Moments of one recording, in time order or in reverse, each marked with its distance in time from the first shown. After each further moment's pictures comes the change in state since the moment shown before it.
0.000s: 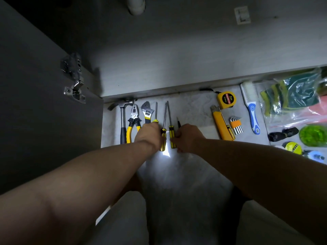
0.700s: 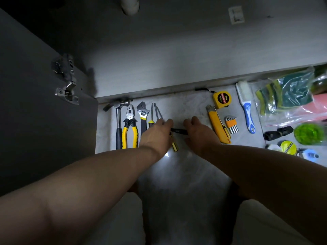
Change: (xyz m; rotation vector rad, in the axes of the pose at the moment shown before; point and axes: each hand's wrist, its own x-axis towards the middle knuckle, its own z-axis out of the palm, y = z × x) left_hand -0.025 0.035 0.001 0.090 0.091 0.246; right_hand -0.008 0.046 -0.007 -0.371 0.309 -0.186
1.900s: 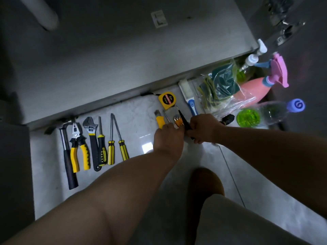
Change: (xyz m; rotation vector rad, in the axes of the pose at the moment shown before) left_hand 0.038 0.177 0.056 0.367 -0.023 0.248; right_hand -0.040 0.165 -0.055 0.329 -0.179 0.255
